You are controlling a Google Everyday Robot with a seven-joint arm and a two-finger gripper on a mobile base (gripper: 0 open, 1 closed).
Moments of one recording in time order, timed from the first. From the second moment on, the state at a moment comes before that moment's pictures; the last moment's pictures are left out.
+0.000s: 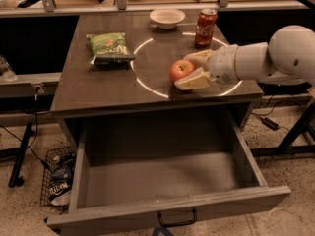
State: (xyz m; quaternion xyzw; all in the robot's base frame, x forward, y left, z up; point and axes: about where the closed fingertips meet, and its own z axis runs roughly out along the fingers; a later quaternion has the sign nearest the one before) arm 0.636 -0.099 0.863 -0.54 0.66 0.18 0.49
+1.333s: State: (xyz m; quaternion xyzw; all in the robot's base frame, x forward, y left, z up) arm 0.637 -0.095 0.866 -0.54 0.66 0.18 0.49
